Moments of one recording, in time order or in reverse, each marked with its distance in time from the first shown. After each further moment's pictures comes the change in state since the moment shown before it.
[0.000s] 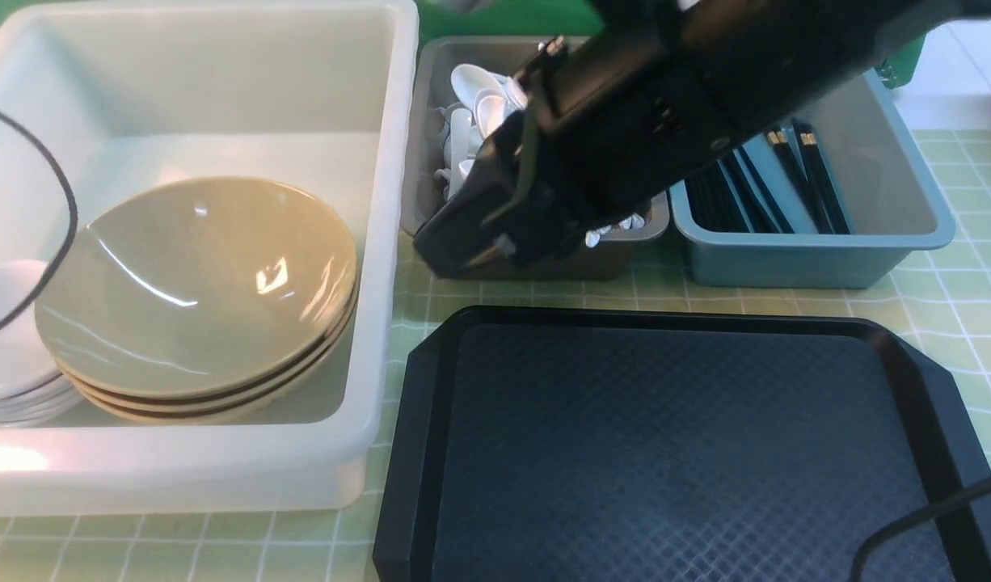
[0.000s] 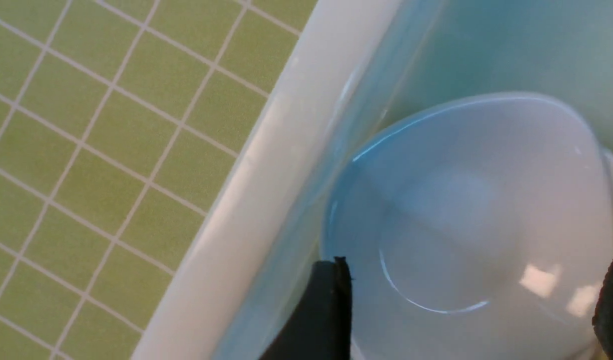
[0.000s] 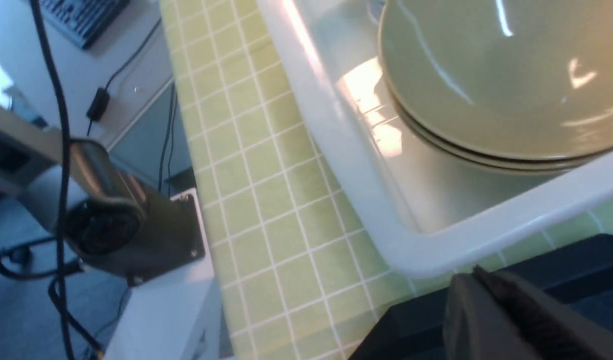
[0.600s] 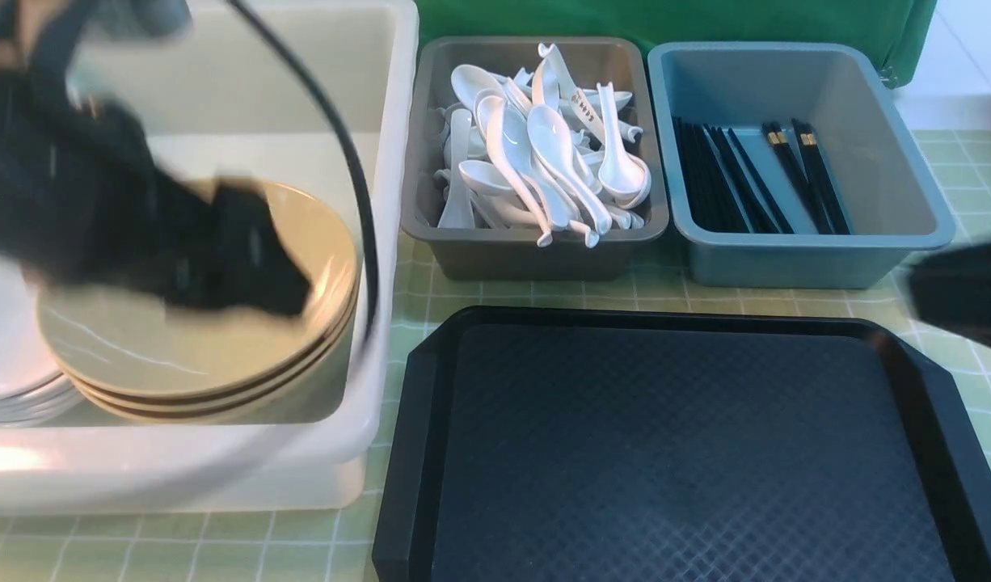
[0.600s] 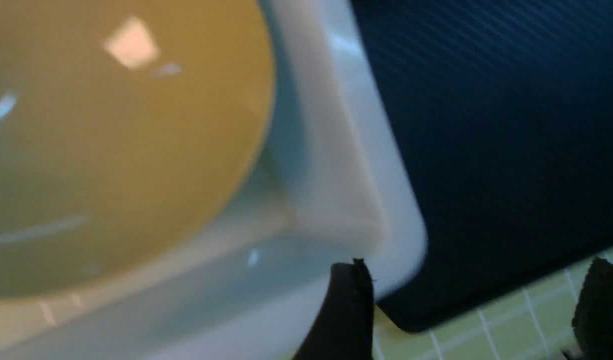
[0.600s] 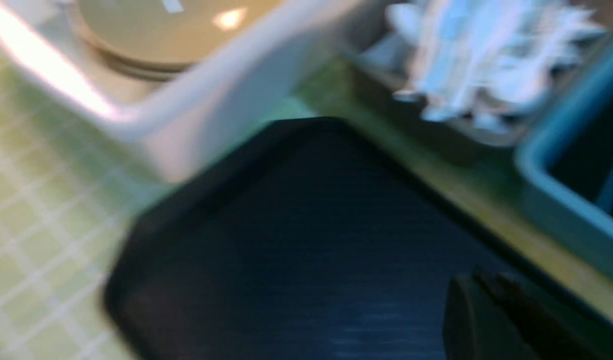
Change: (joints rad) right arm -0.003 -0.872 0.723 -0.754 -0.292 0.549; left arm -0.654 -0.488 0.162 -0.418 0.258 0.244
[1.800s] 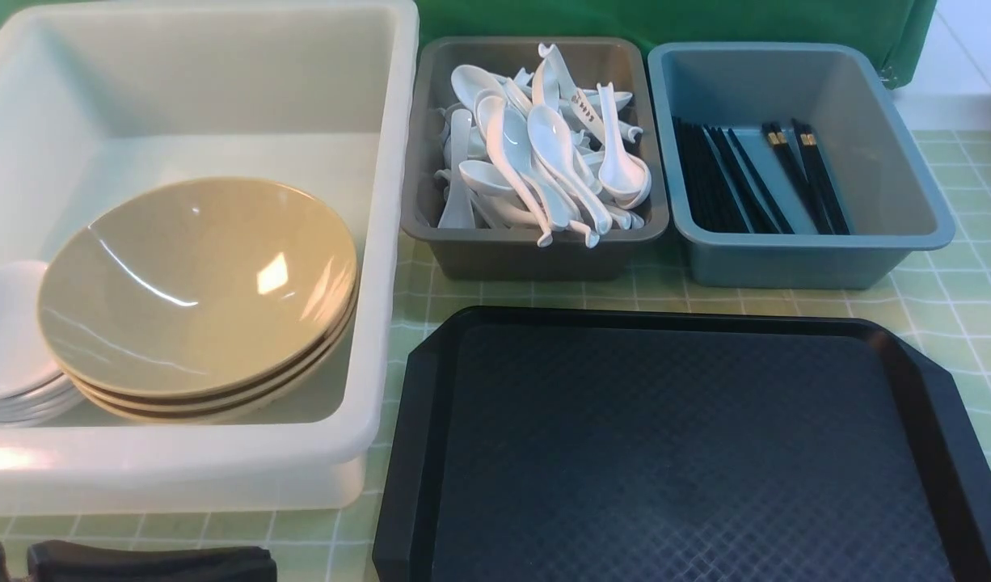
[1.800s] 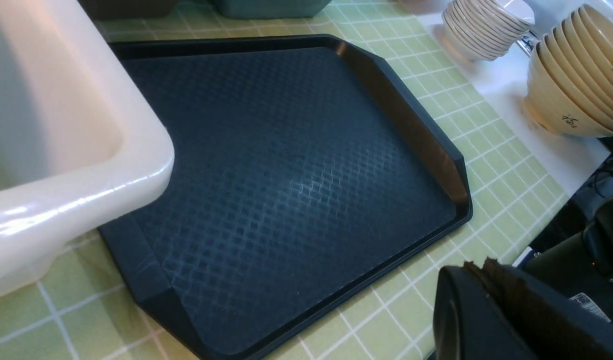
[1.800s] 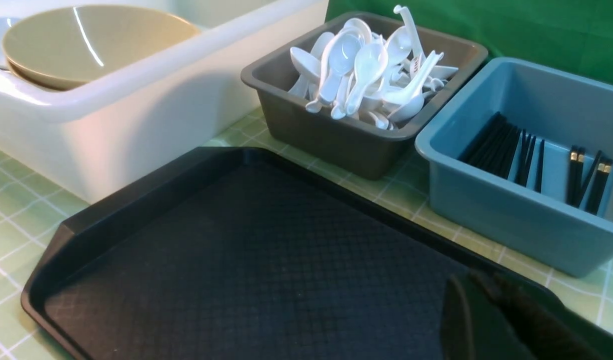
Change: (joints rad) right arm -0.001 -0.567 0.435 -0.137 -0.110 0.131; left arm -0.149 -0.695 0.620 -0.313 -0.444 0.080
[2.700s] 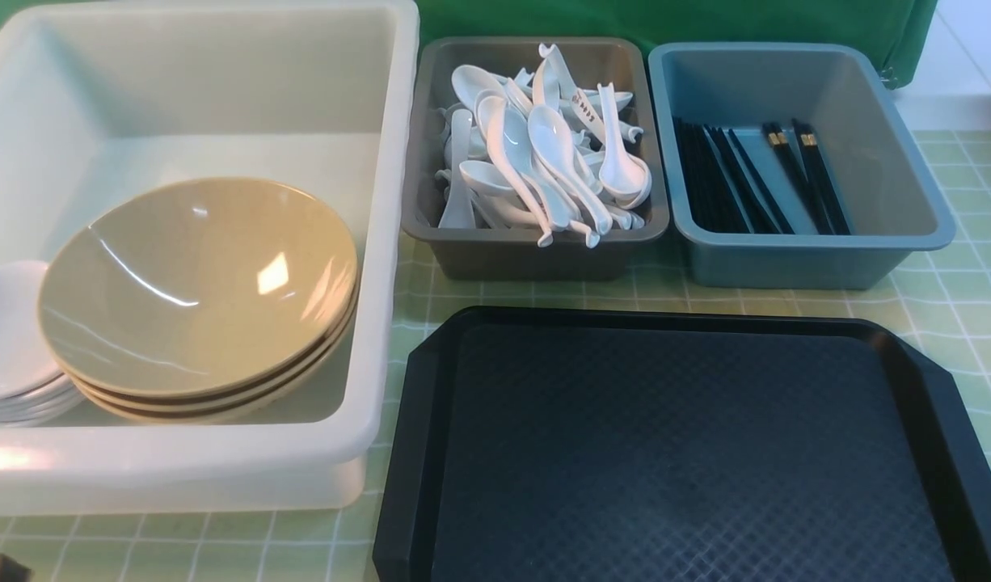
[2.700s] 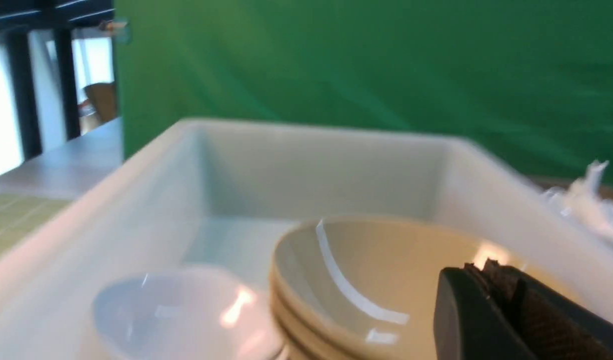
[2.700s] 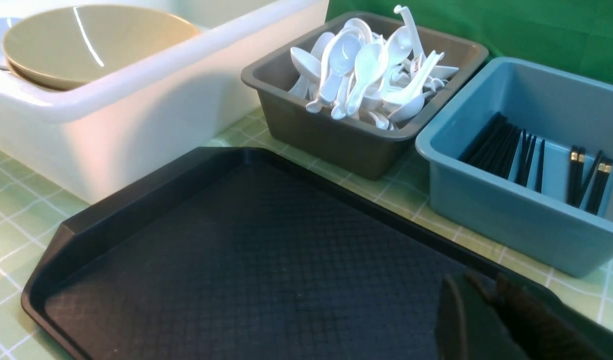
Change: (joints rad) right arm 0.000 0.000 0.000 0.000 0.000 0.001; left arm 0.539 -0.414 0.529 0.683 -0.710 -0.292
